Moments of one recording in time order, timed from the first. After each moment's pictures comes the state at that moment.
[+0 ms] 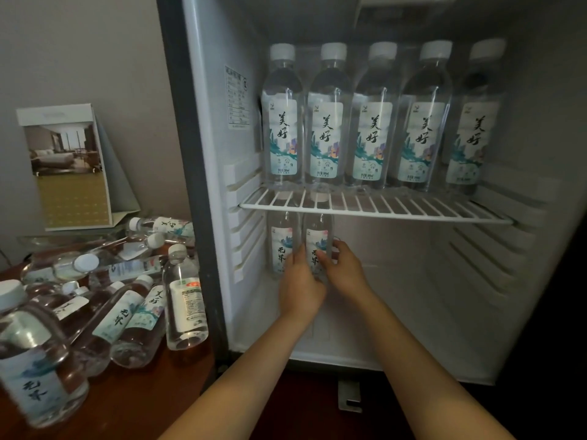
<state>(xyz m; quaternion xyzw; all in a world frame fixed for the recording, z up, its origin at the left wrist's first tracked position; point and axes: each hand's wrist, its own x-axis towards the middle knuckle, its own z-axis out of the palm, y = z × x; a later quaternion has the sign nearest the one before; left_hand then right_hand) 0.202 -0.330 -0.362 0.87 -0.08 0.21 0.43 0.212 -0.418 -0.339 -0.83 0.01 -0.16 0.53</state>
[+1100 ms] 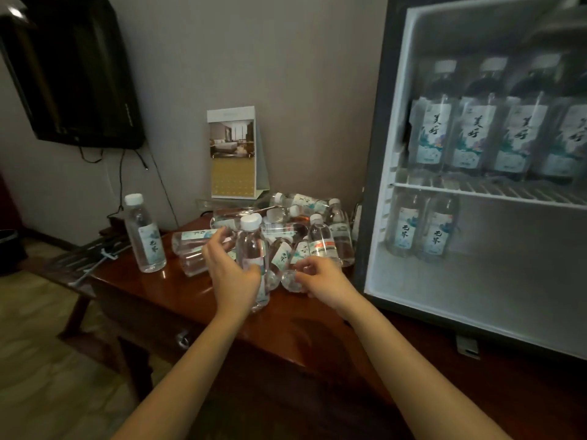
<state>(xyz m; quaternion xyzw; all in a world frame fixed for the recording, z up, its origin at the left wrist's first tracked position) 0.033 -0.052 -0.354 0.74 0.14 0.43 0.50 0.078 -0.197 -0.344 -0.84 -0.19 0.07 0.50</state>
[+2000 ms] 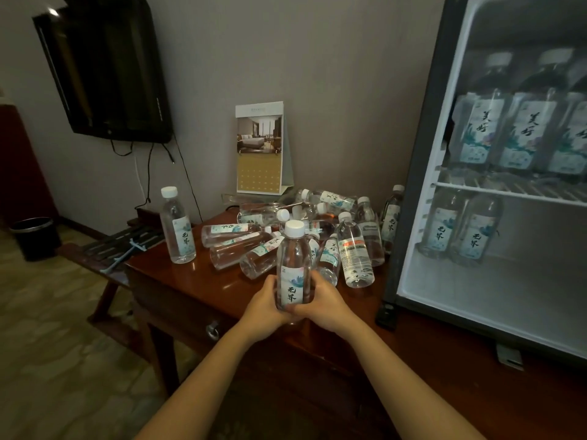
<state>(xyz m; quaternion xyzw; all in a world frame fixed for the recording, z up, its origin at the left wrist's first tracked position) 0.033 -0.008 -0.420 0.82 0.02 0.09 0.56 0.077 -0.152 -0.398 -0.82 -0.27 0.07 0.51</state>
